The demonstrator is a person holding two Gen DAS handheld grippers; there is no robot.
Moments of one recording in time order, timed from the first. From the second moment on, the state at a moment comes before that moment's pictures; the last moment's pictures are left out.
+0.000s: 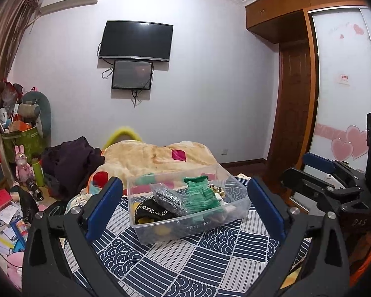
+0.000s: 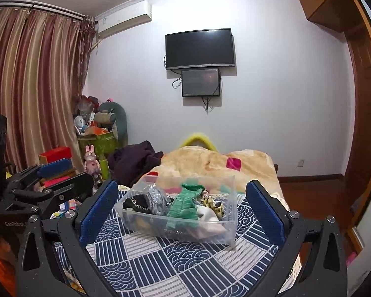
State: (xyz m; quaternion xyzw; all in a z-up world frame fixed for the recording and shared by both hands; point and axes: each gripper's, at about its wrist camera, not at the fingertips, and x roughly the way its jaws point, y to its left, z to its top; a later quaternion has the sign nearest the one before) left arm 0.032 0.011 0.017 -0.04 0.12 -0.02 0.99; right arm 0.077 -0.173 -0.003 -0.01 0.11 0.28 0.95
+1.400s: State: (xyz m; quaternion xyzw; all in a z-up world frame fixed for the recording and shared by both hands) left arm 0.029 0.009 0.014 -0.04 0.12 -0.02 0.99; right arm 0.073 -0.168 -0.001 -0.02 0.11 0.29 0.95
